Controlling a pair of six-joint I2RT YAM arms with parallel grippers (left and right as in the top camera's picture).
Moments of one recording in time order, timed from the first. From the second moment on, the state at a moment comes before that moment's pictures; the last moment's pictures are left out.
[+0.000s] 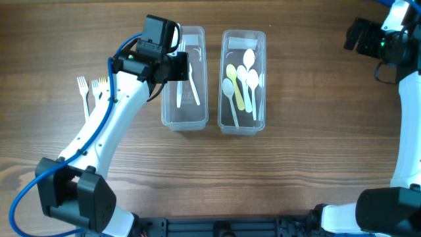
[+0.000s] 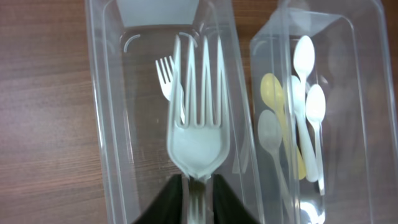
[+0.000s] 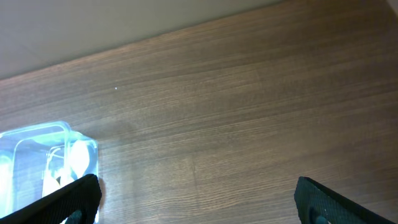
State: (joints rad) left arm -0.33 1.70 1.48 -0.78 0.05 -0.27; right arm -0.24 1.60 1.67 -0.88 -0.07 0.05
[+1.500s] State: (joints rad) left arm 0.13 1.63 1.15 -0.69 -0.09 -0.28; right arm -0.24 1.60 1.67 -0.88 -0.07 0.05
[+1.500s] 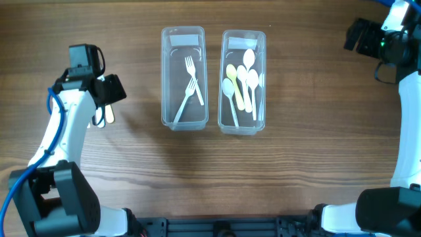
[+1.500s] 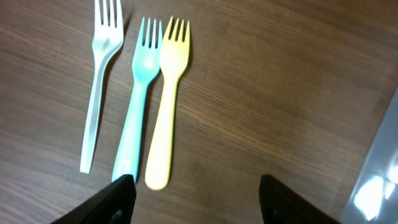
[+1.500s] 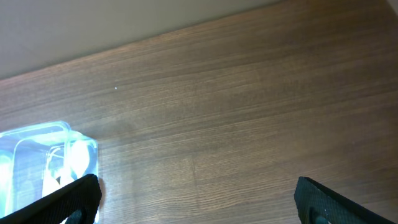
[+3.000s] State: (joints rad) left arm 0.17 1.90 1.12 -0.38 -0.10 -0.27; right arm -0.24 1.60 1.67 -0.88 -0.07 0.05
